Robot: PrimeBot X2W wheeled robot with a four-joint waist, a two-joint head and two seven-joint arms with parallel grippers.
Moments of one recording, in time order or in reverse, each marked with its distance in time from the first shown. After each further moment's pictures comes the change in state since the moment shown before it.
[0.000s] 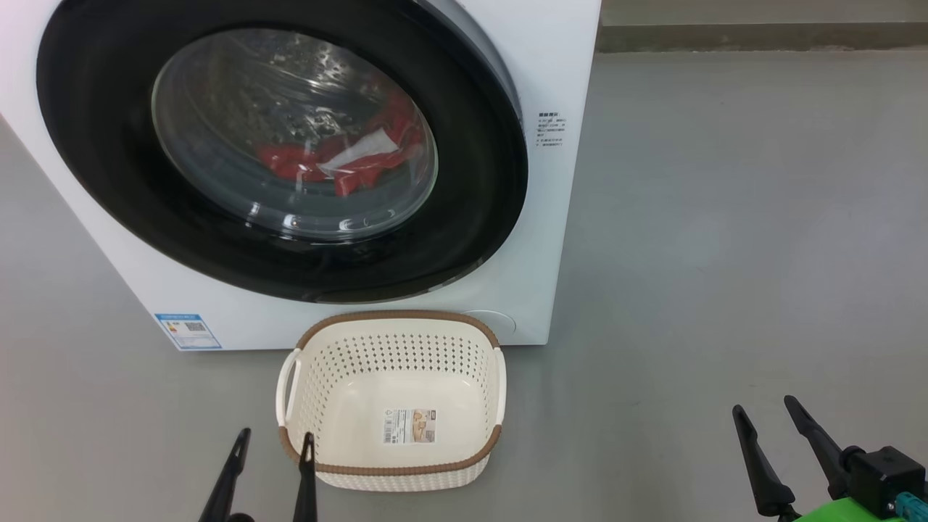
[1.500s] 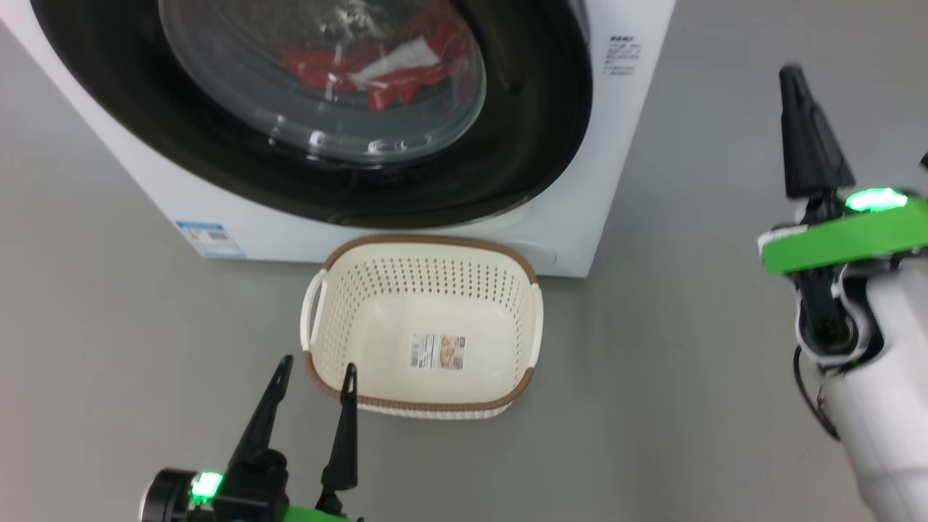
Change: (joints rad) left arm -0.123 -0.063 -0.020 0.001 -0.003 -0.072 0.000; right arm -0.613 -0.018 0.099 0.021 0.473 0.000 -0.006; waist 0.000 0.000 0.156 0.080
